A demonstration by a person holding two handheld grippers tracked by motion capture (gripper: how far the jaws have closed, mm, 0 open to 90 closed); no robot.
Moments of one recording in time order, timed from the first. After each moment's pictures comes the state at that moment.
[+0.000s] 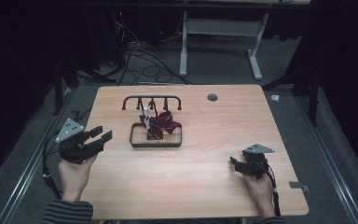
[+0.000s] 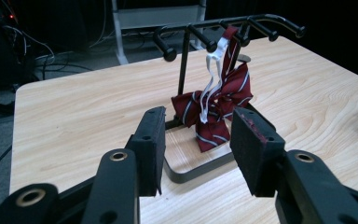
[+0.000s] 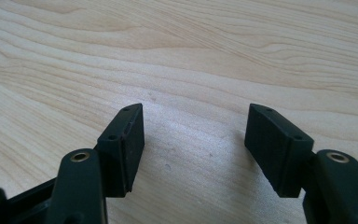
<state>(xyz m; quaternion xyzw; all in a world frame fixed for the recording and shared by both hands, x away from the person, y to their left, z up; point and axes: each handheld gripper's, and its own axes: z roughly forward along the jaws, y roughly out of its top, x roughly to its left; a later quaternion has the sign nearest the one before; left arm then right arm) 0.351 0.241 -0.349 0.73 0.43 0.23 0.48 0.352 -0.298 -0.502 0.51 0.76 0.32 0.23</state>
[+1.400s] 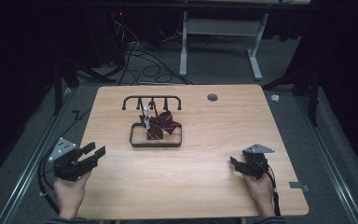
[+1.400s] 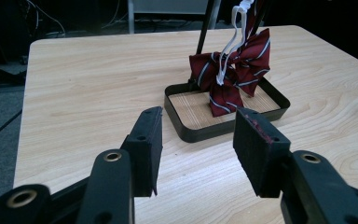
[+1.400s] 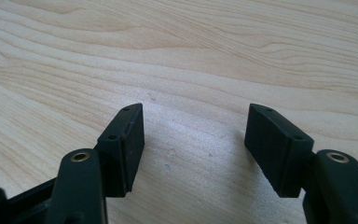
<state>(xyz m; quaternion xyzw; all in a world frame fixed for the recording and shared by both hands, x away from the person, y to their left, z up) 0.327 0.263 -0.390 0.71 0.47 0.22 0.48 0.352 -0.298 -0.502 0.51 0.76 0.32 0.23</state>
